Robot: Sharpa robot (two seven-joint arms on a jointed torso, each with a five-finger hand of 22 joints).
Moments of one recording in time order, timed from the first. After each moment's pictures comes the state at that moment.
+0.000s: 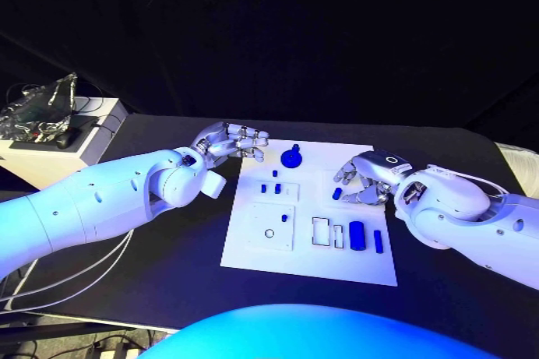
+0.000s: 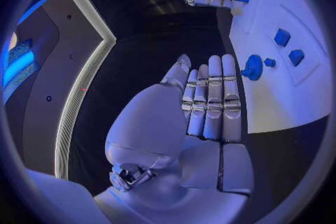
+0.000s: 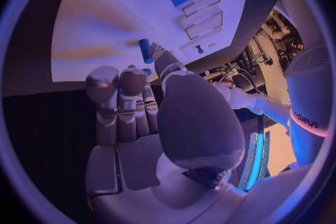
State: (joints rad) left arm 0.96 -0.84 0.14 1.38 -0.25 -0.10 0.30; left_hand 1.47 0.04 -0.06 -0.06 0.18 1.07 0.15 0.07 0.07 1.20 0.10 0.07 0.06 1.17 0.04 0.42 0.28 0.11 1.15 0.05 0.10 0.80; right arm 1.16 -0.83 -0.15 1.60 -1.68 -0.30 -0.20; right_hand 1.39 -0.16 0.14 -0.01 0.26 1.05 0.08 0.07 0.07 1.15 0.08 0.07 0.06 1.43 -0.02 0.98 0.64 0.15 1.47 -0.04 0.77 1.23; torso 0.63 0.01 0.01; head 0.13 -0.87
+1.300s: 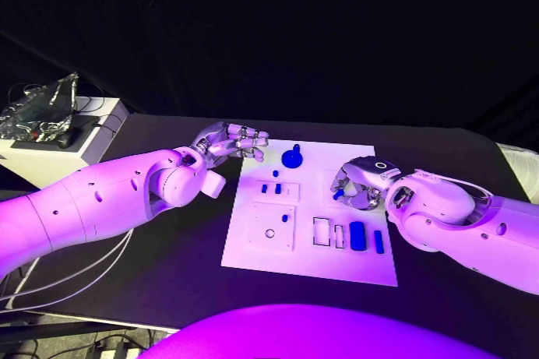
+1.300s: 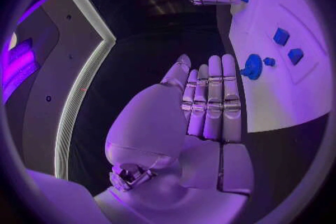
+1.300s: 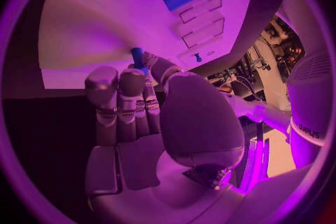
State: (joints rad) left arm 0.96 -0.85 0.14 1.38 -0.25 -0.10 0.30; left_hand 1.47 0.04 -0.06 -0.06 0.18 1.07 0.15 0.07 0.07 1.20 0.10 0.07 0.06 1.17 0.04 0.42 0.28 0.11 1.15 0.05 0.10 0.80; right arm 1.14 -0.79 -0.15 1.57 -1.72 -0.27 -0.22; right_hand 1.35 -0.12 0.42 -0.08 0.19 1.18 0.10 0.07 0.07 1.21 0.06 0.06 0.06 1.42 -0.03 0.98 0.64 0.13 1.47 -0.05 0.79 1.23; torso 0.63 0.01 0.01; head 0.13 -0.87
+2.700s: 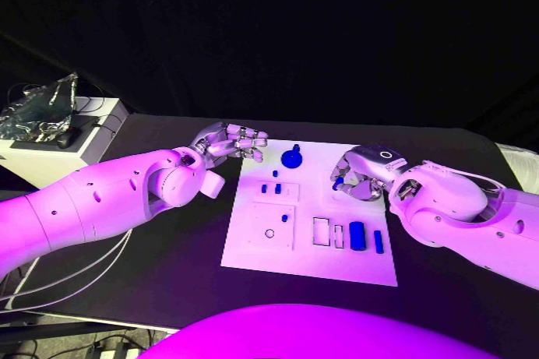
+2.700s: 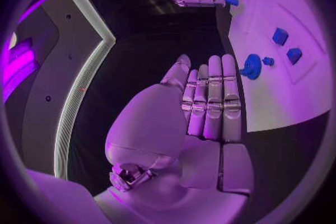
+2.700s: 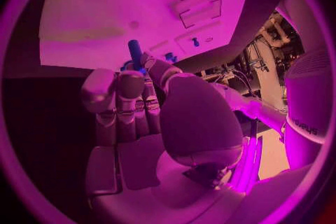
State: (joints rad) left arm 0.96 -0.85 0.14 1.38 -0.25 -0.09 0.30; left_hand 1.47 0.04 -0.06 -0.06 0.18 1.07 0.15 0.07 0.07 1.20 0.10 0.07 0.06 1.17 0.04 0.41 0.28 0.12 1.15 0.05 0.10 0.80; right arm 1.19 -0.83 -0.15 1.66 -1.75 -0.32 -0.23; right_hand 1.34 -0.08 0.48 -0.11 0.05 1.22 0.10 0.07 0.07 1.23 0.08 0.06 0.06 1.43 -0.04 0.98 0.66 0.11 1.47 -0.06 0.86 1.29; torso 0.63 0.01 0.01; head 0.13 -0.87
